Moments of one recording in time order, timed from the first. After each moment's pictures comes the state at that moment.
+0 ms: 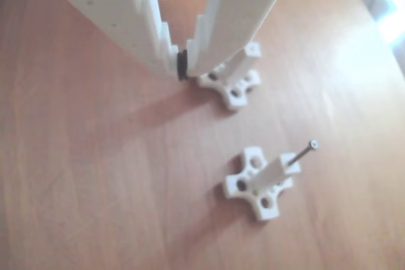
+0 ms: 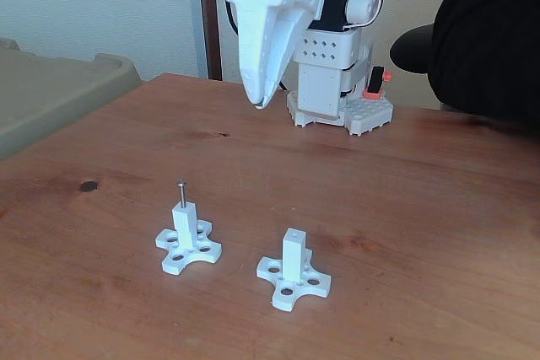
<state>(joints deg) 6.0 148.5 139.0 68.9 -1.8</state>
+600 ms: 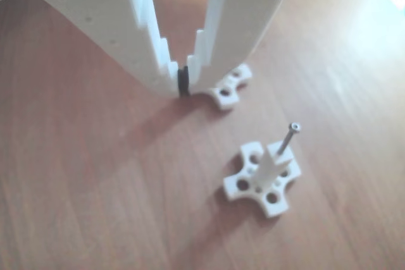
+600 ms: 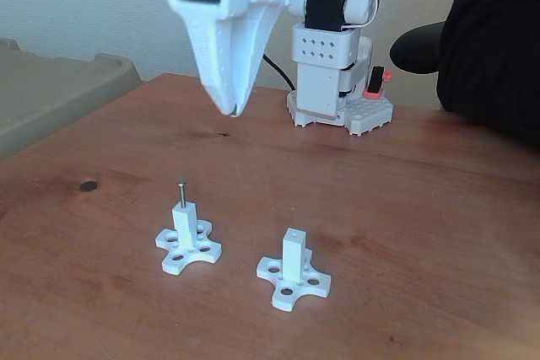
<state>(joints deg) 6.2 114.1 110.7 75.8 0.0</state>
